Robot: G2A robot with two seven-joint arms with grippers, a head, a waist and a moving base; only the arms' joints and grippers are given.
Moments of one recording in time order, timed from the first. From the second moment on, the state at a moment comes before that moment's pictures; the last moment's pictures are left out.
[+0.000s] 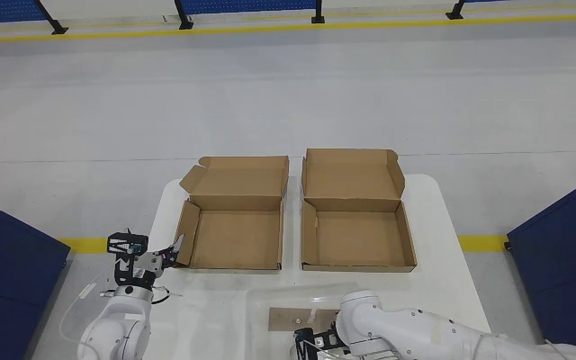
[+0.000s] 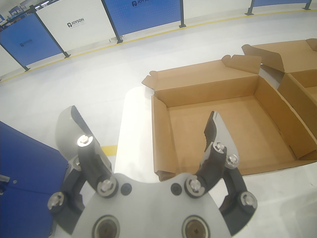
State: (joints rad) left arm 1.73 -1.15 -1.60 -1.80 1.33 0.00 0.00; right arm -0.88 -0.91 0.25 -1.89 -1.01 -0.48 1.33
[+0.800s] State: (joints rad) left arm 1.73 -1.15 -1.60 -1.80 1.33 0.00 0.00; right arm -0.95 -0.87 0.35 -1.93 -1.03 -0.52 1.23
